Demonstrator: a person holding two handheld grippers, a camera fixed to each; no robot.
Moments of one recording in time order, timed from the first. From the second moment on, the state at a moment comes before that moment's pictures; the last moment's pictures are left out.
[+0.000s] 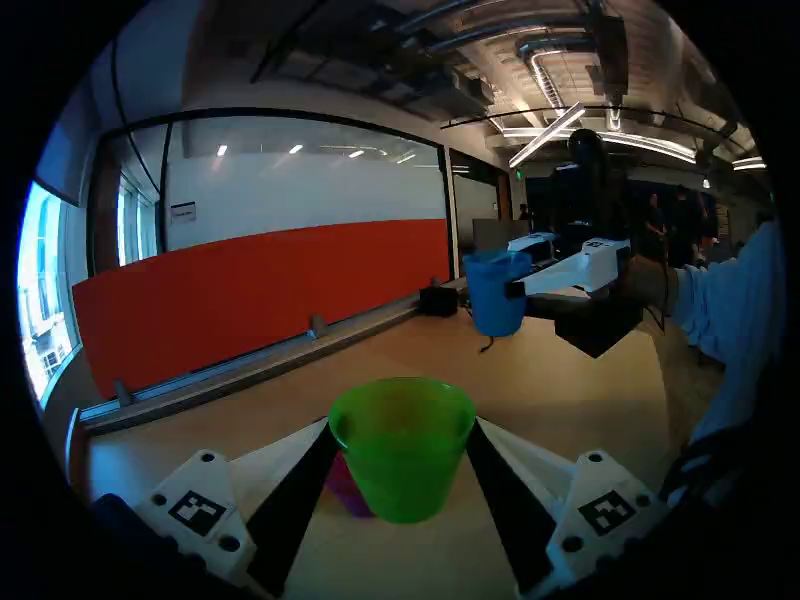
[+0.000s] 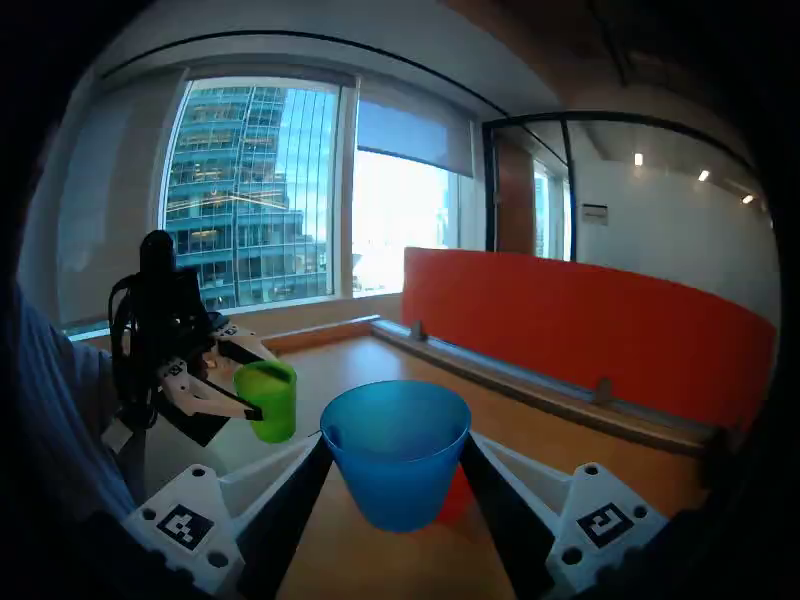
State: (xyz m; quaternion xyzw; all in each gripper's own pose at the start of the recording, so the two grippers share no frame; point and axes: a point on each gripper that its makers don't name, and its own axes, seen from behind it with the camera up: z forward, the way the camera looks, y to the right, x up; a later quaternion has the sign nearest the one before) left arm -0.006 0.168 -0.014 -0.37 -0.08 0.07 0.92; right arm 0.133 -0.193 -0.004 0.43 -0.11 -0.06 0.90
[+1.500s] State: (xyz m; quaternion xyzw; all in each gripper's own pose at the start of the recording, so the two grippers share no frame) left arm -0.154 0.178 -0.019 -0.41 -0.27 0.17 0.86; right arm -0.034 -0.174 -0.026 0.43 -0.25 -0.13 0.86
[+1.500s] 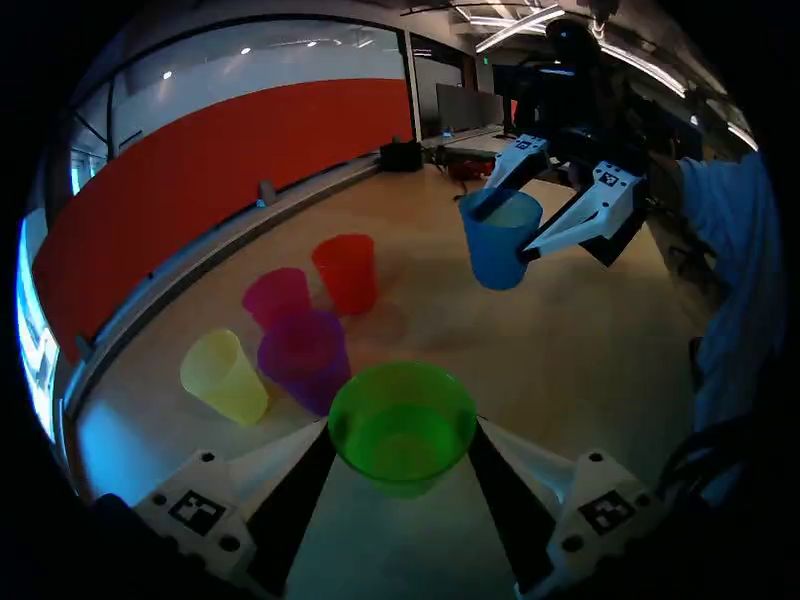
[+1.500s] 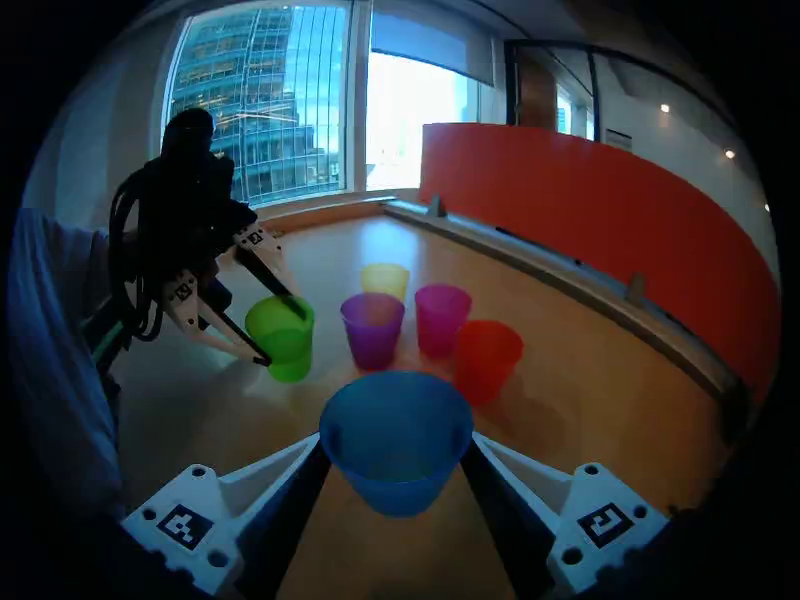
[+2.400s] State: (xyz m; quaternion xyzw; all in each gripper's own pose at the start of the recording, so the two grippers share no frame) left arm -0.173 0.174 -0.027 -0.40 -0.28 0.15 0.86; right arm -0.055 -0.174 -0.031 0.43 -0.27 -0.14 0.85
